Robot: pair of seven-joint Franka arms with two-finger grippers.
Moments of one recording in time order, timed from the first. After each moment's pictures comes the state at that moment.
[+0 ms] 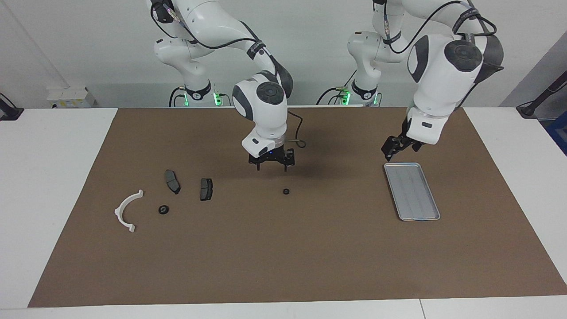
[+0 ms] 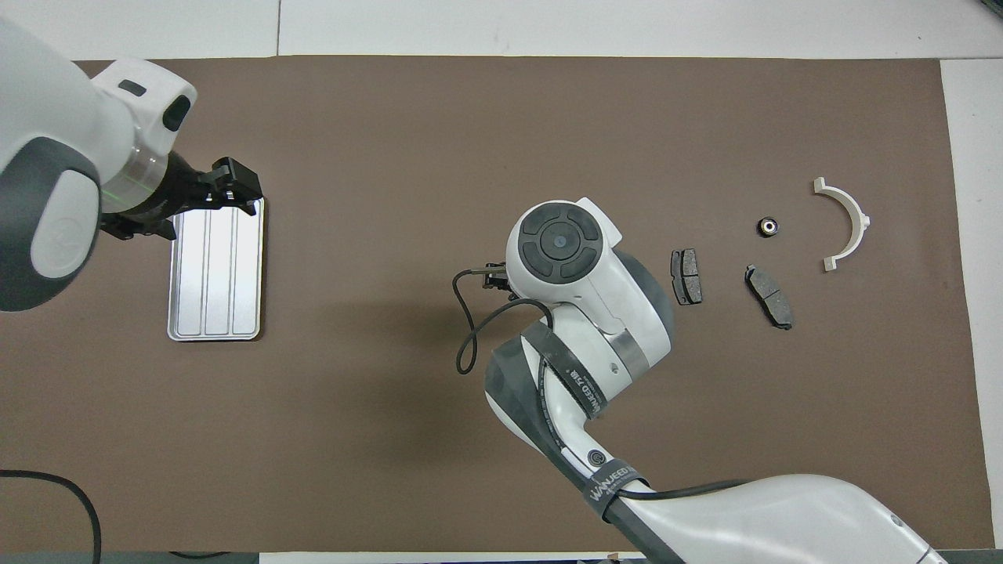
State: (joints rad) left arm -0.33 0.15 0.16 -1.58 0.00 1.69 -0.39; right arm 0.44 0.35 0.15 -1.76 -0.09 2.12 0.72
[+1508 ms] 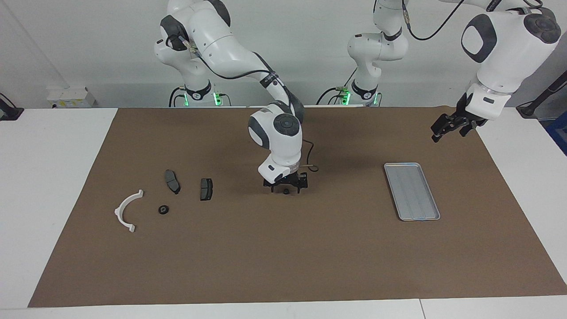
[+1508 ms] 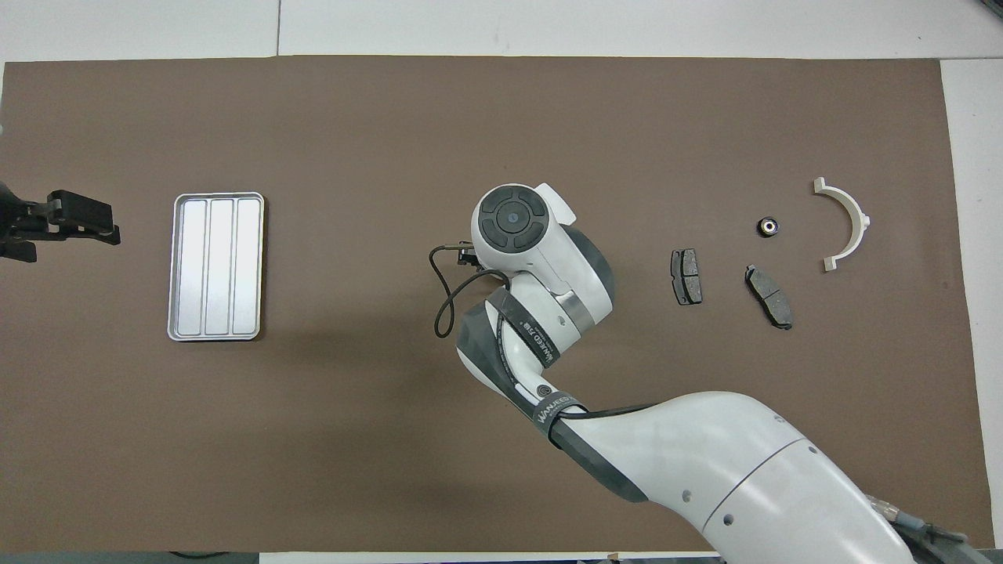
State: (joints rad) left arm -0.14 0.03 0.16 -1.67 0.00 1.68 -0.11; right arm 0.47 0.61 0.14 -1.57 -0.12 2.21 0.75
